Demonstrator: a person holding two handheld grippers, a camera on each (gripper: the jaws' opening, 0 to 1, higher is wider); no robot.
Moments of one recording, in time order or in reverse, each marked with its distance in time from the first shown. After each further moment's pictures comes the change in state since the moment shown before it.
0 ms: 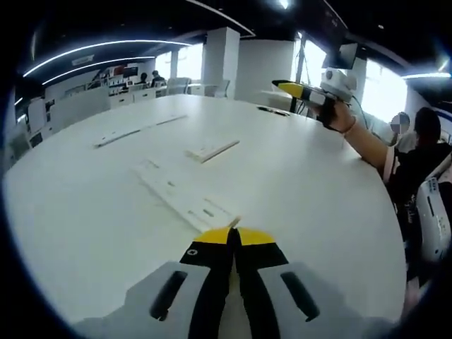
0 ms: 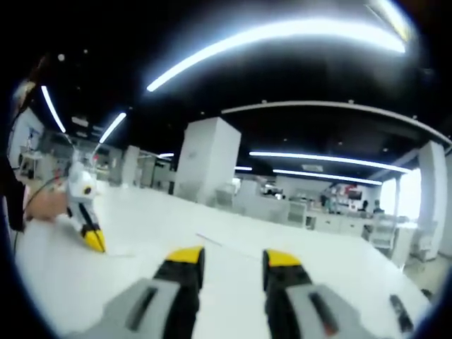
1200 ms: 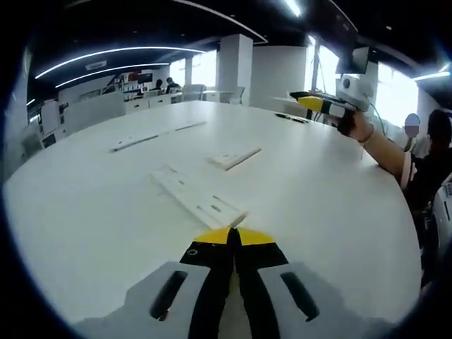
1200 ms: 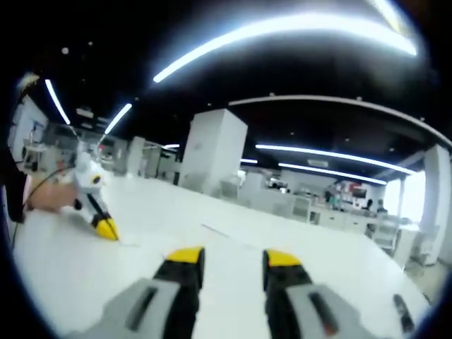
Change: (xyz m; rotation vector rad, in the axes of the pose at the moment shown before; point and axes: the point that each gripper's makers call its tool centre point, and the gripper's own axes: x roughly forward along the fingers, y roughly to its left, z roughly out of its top) left arm 0.007 0.025 0.008 0.002 -0.044 0.099; right arm 0.006 0.011 -0.014 -0.028 0.052 0.027
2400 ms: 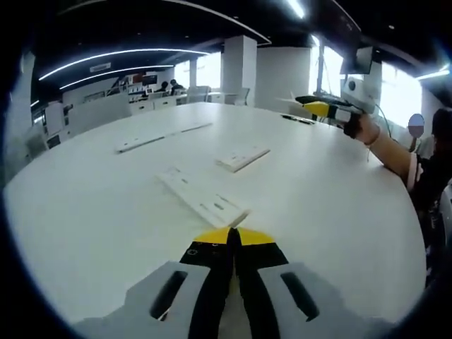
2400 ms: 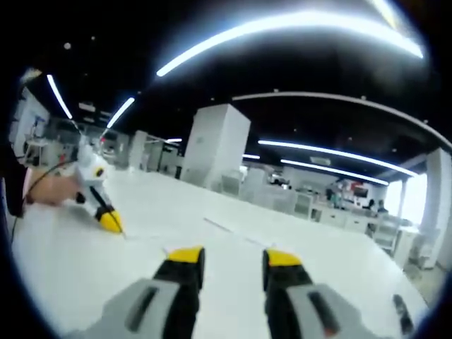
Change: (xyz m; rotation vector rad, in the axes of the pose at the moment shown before) left arm 0.002 0.010 0.002 0.002 -0.006 0.029; right arm 0.004 0.006 -0.008 -0.028 0.036 0.011
